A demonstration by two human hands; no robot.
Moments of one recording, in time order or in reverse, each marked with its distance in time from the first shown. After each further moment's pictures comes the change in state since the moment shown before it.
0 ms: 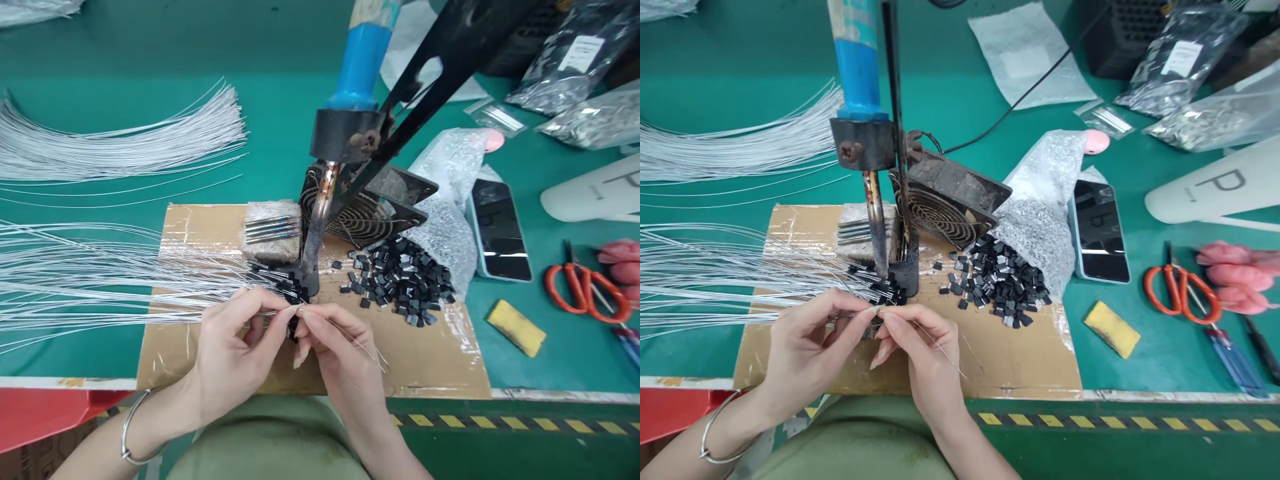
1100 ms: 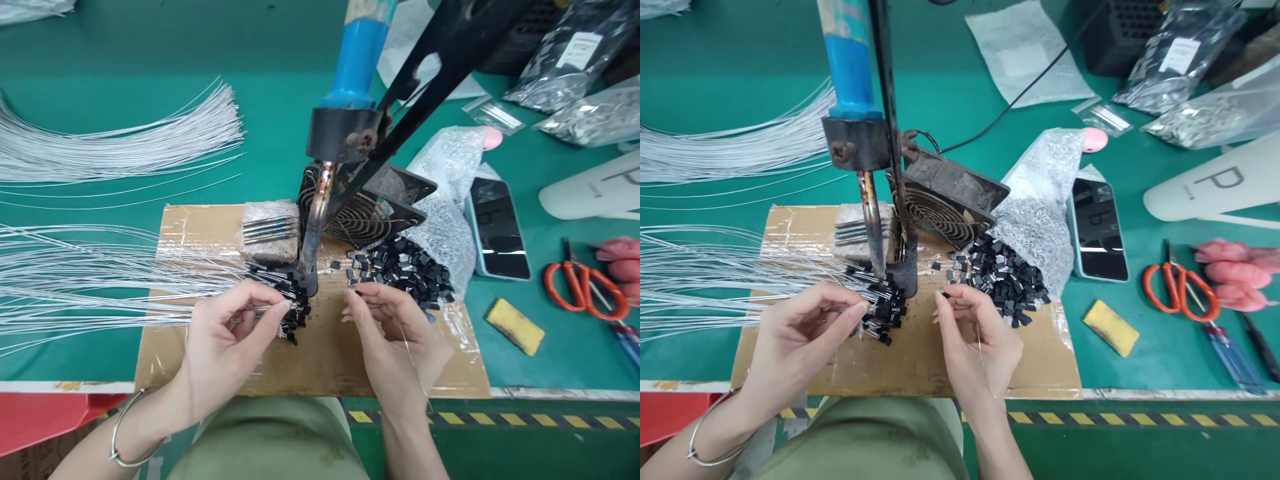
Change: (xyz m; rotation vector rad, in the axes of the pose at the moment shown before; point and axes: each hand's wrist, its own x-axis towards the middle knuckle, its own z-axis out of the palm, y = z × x) left_hand 0.007 0.001 -0.008 -0.196 0.012 -0.222; right_hand 0.005 -0.015 -0.042 -0.796 0.455 -0.550
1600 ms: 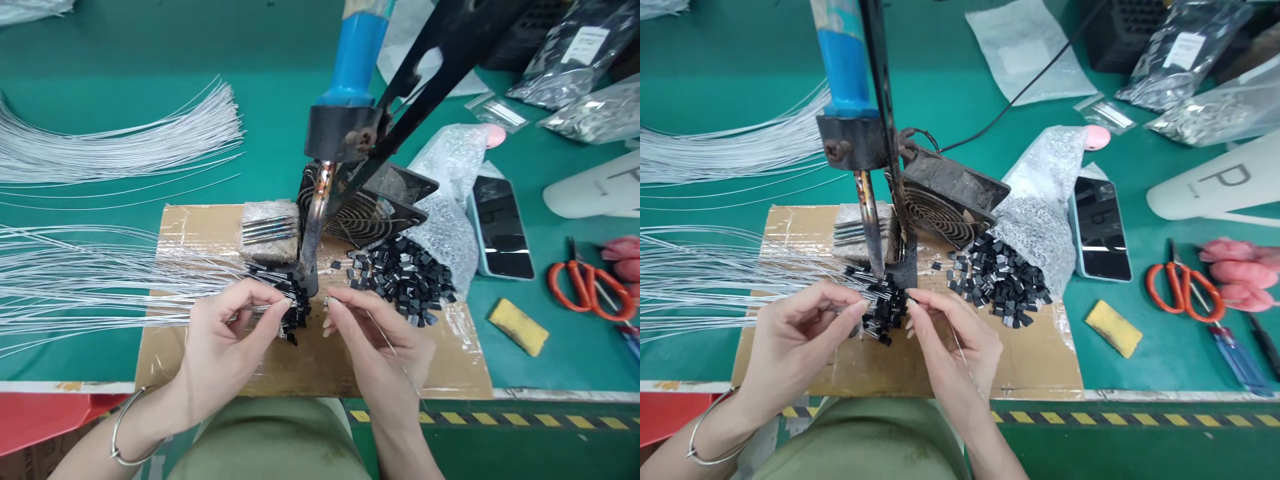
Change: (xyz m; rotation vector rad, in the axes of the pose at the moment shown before) left_hand -0.001 -0.001 0.001 0.053 0.023 0.024; right_hand -0.007 -0.026 0.011 0.249 -0.193 0.059
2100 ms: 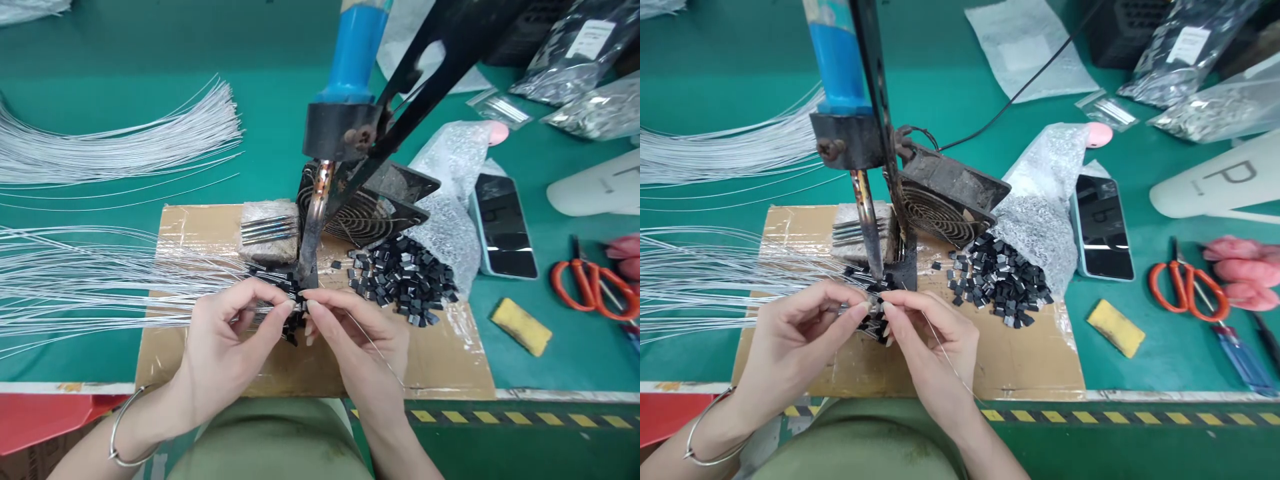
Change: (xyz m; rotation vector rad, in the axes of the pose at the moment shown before) left_hand 0.006 0.011 -0.002 -0.026 -0.094 -0.051; right_hand 0.003 -0.005 0.014 0.166 -0.135 0.059
